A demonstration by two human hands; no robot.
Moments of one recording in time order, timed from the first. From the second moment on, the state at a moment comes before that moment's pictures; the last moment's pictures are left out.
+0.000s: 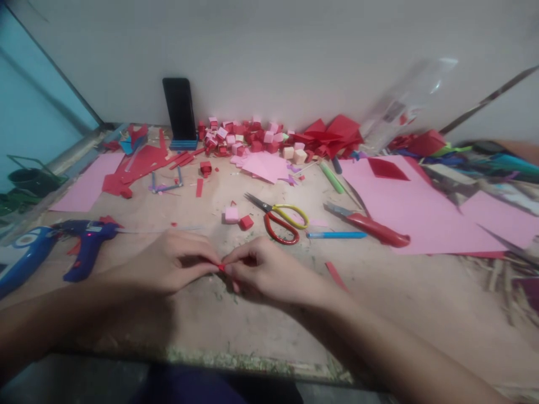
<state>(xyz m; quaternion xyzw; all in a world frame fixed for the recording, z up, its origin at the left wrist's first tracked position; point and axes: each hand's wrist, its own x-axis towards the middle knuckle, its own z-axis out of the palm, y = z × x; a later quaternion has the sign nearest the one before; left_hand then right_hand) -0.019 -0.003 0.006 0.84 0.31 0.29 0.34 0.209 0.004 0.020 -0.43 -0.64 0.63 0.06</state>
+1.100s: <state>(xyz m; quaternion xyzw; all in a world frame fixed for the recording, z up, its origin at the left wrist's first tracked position) -0.019 -0.003 0.005 0.84 0.36 0.28 0.30 0.198 -0.014 0.026 -0.45 -0.81 0.37 0.12</state>
